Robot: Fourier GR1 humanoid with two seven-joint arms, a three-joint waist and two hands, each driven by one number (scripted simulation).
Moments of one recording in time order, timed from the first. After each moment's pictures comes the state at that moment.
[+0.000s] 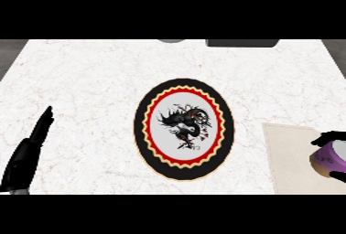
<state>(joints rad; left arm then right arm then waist) 0.09 0.34 0.07 -1.50 -0.15 0.05 -0.12 -0.08 -0.72 -0.11 -1.17 0.35 0.72 -0.37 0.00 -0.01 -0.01</state>
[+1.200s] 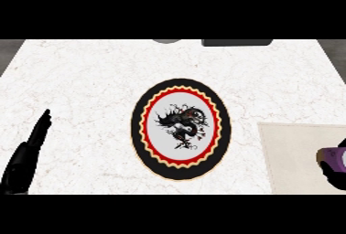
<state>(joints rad) 0.11 0.31 0.09 -1.50 -0.16 0.04 -0.13 0.18 -0.50 -0.19 -1.73 0.74 0.07 0.27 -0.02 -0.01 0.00</state>
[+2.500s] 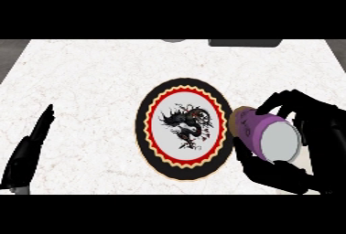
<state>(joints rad) 0.07 0.31 0.11 -1.50 -0.18 0.01 -0.12 -0.32 -0.26 0.28 -2.23 0.81 0.21 0.78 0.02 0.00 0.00</state>
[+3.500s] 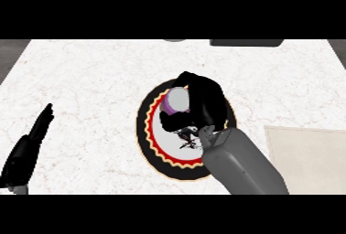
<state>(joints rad) 0.06 0.30 0.13 -1.49 -0.19 -0.02 -0.13 -0.62 0.00 0.45 -1.42 0.77 -0.16 0.82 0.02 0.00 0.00</state>
